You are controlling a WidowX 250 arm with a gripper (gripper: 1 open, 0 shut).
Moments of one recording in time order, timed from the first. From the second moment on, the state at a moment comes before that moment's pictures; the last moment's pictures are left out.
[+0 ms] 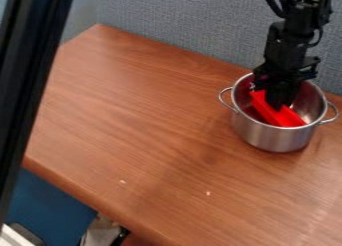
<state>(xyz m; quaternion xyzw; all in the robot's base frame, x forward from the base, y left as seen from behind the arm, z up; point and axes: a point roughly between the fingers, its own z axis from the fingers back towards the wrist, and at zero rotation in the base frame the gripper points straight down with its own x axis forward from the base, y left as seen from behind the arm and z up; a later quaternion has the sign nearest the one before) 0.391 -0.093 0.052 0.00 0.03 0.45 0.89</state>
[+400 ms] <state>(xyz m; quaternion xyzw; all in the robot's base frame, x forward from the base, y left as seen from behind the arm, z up) 0.383 -0.075 0.100 -0.07 0.02 0.51 0.86</state>
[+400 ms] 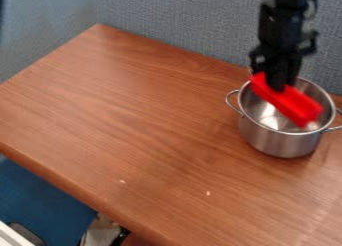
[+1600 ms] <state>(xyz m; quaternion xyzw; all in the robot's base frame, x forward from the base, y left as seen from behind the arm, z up) 0.278 0.061 0.167 -0.12 0.00 0.73 0.68</state>
